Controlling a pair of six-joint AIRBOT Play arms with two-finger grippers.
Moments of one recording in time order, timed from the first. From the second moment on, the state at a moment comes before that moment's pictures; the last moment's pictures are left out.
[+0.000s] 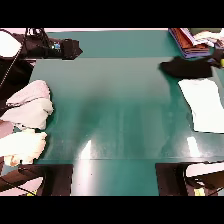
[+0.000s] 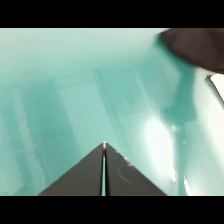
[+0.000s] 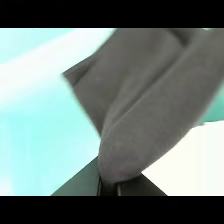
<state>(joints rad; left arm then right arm) -0.31 -1.23 1.55 1.17 -0.89 -1.59 -0.55 -1.59 1.69 -0.96 1.10 1.34</state>
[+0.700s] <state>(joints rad) -0.32 -1.23 1.55 1.17 -0.89 -1.60 -0.66 -1.37 1.69 -0.96 1.03 1.37</state>
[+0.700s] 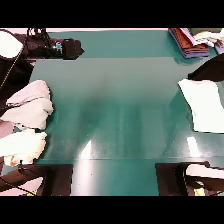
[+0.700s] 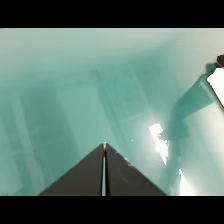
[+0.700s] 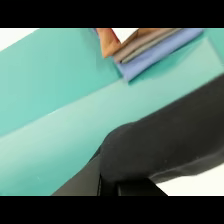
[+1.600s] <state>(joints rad) -0.32 -1.23 1.55 1.17 -0.95 -1.57 -0.88 -0.98 1.08 -1.18 1.19 1.41</state>
